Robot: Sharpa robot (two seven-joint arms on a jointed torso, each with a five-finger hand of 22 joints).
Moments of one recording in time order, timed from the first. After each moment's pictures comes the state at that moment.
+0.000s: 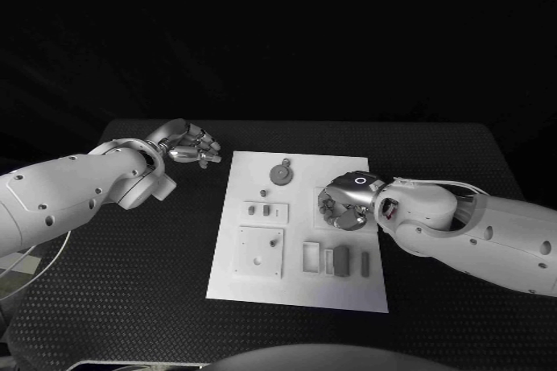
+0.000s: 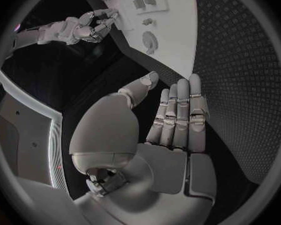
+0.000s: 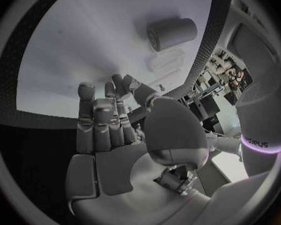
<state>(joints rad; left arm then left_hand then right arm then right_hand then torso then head) 1.29 -0.83 -0.11 1.25 -0.79 -0.27 0.10 1.18 -0.17 0.58 -0.22 0.11 0.86 0.18 0.33 0.44 1.10 0.14 0.07 0.28 0.95 0.04 0.80 0.53 0.05 1.13 -0.05 0.09 1.02 1.14 -0.84 -0.07 1.62 -1.84 -0.11 -0.14 1.15 -0.10 0.58 -0.29 0.07 0.93 0.14 0.34 0.46 1.22 0.09 0.15 0.13 1.27 -0.02 1.30 0.75 0.20 1.18 0.00 0.72 1.31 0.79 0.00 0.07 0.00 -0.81</state>
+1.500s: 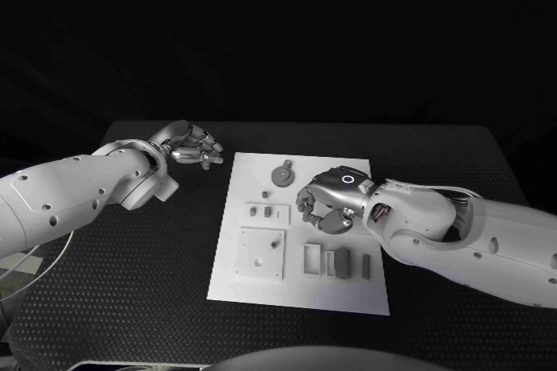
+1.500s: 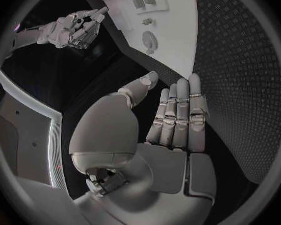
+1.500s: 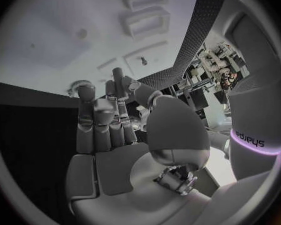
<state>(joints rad) 1.29 -0.83 -0.11 1.25 -0.79 -0.27 0.10 1.18 -0.17 0.58 -0.22 0.11 0.86 0.18 0.33 0.44 1.11 0.14 0.07 0.28 0.95 0.04 0.80 0.53 0.05 1.14 -0.06 0.08 1.02 1.13 -0.83 -0.03 1.75 -1.88 -0.20 -0.15 1.16 -0.08 0.75 -0.24 0.07 1.00 0.12 0.36 0.46 1.28 0.06 0.15 0.15 1.29 -0.05 1.30 0.76 0.20 1.21 0.00 0.73 1.31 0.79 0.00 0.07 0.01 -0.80</state>
